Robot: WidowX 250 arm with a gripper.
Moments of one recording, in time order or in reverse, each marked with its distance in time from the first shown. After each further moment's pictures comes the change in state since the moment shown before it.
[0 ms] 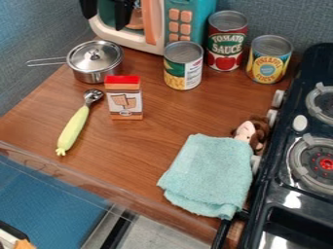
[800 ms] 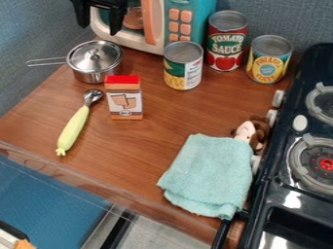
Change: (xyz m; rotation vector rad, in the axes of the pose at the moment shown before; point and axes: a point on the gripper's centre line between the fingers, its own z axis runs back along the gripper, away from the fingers) arm 0.029 0.027 -0.039 -0.026 0.092 0.126
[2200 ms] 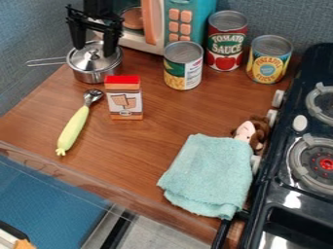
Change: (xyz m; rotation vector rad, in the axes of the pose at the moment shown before) arm -0.024 -0.001 -0.031 0.005 0.089 -0.059
